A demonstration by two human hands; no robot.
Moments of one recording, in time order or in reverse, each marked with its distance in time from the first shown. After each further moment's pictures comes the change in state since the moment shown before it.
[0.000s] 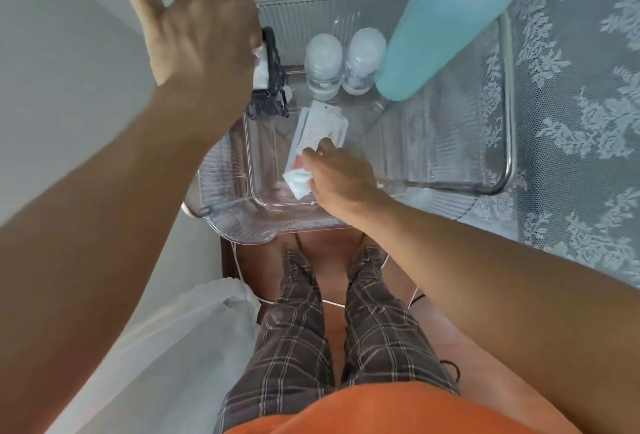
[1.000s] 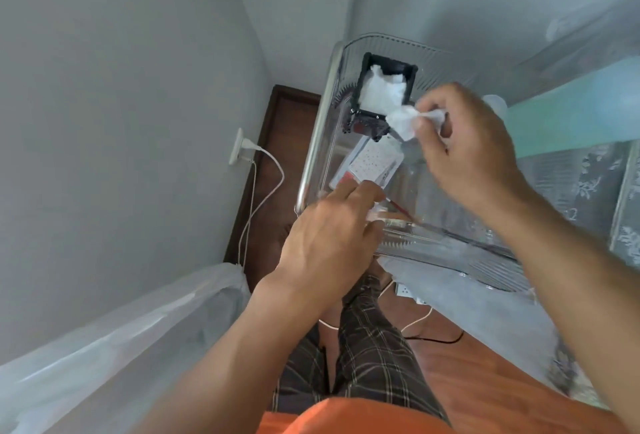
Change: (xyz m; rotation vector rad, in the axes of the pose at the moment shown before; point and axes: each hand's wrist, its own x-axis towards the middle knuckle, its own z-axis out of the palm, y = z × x) left_hand -0.157 -0.020 0.009 -0.898 -0.332 -0.084; right_hand 0.025 -0.012 -0.111 0.263 0.386 -0.241
